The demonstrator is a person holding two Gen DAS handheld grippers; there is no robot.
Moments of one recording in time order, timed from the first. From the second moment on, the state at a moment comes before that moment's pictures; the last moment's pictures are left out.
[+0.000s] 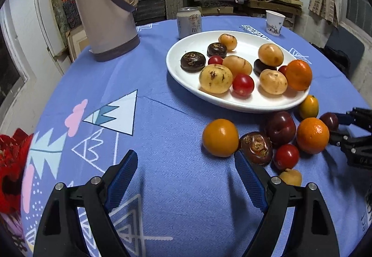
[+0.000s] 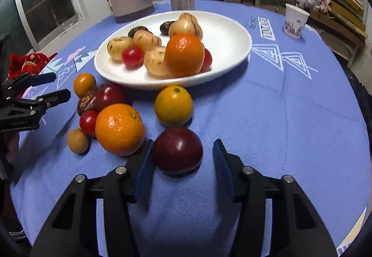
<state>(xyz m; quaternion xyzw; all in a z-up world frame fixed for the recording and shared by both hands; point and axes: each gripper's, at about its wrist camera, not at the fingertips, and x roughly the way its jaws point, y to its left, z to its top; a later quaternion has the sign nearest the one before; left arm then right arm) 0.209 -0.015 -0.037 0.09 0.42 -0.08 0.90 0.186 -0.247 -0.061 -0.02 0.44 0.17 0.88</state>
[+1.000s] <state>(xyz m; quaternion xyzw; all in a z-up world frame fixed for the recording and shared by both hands) 0.233 -0.036 -0.051 0.08 0.44 -0.12 0.89 0.185 -0.244 -0.061 -0.02 0.42 0.16 0.89</state>
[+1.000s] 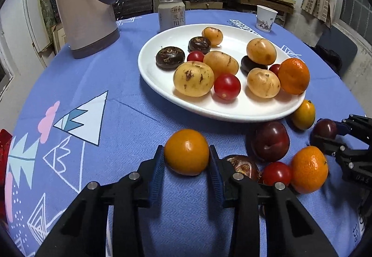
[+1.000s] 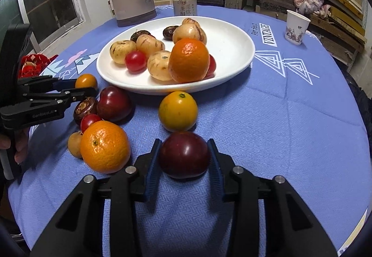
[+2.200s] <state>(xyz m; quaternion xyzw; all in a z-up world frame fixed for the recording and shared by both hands) 0.284 -0.054 0.018 0.07 0.39 -0.12 0.91 0.263 -0.251 0.038 0.03 0.34 0.17 0.92</state>
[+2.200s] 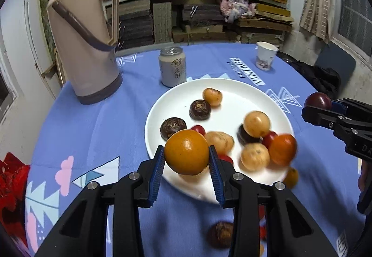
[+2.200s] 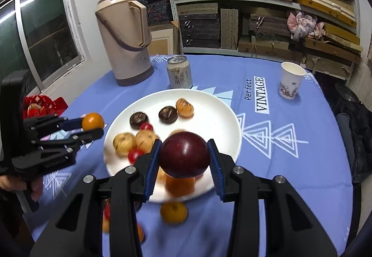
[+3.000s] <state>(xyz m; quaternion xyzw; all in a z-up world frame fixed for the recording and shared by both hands) 0.330 -0.065 0.007 0.08 0.37 -0.07 0.92 0.335 -0.256 -0.006 0.10 0.38 0.16 0.90</state>
